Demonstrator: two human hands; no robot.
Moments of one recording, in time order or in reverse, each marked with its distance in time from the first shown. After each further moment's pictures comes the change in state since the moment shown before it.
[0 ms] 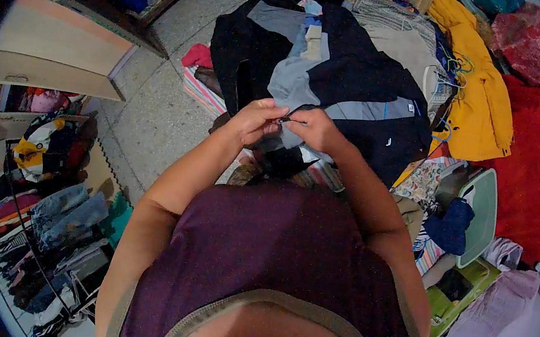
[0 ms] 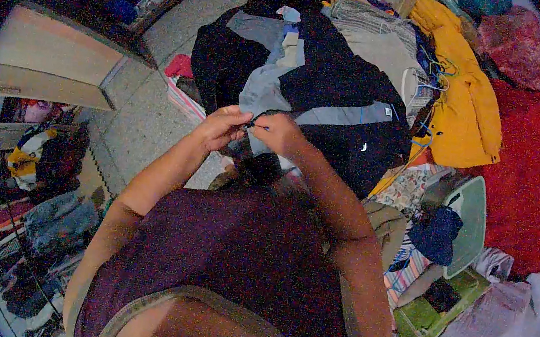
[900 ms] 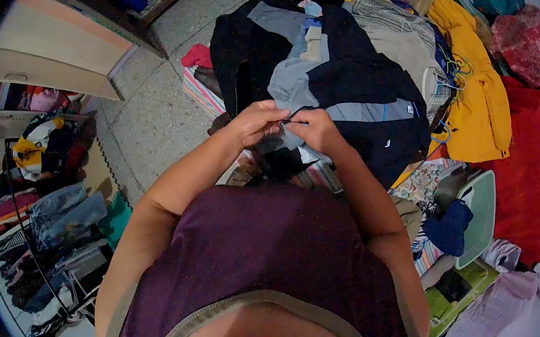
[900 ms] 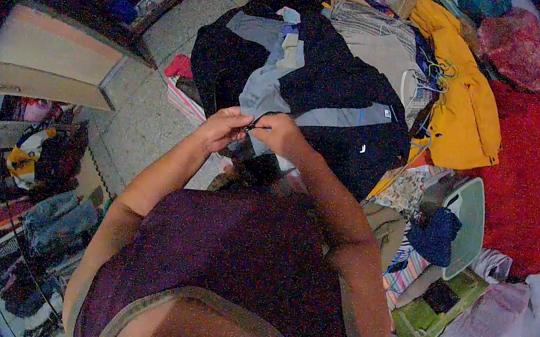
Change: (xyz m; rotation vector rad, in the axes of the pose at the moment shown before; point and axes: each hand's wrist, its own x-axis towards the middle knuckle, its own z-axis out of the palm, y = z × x) left_hand -0.001 -0.001 0.003 0.032 0.016 0.011; right_hand -0.001 -0.008 -0.002 0.069 0.080 0.022
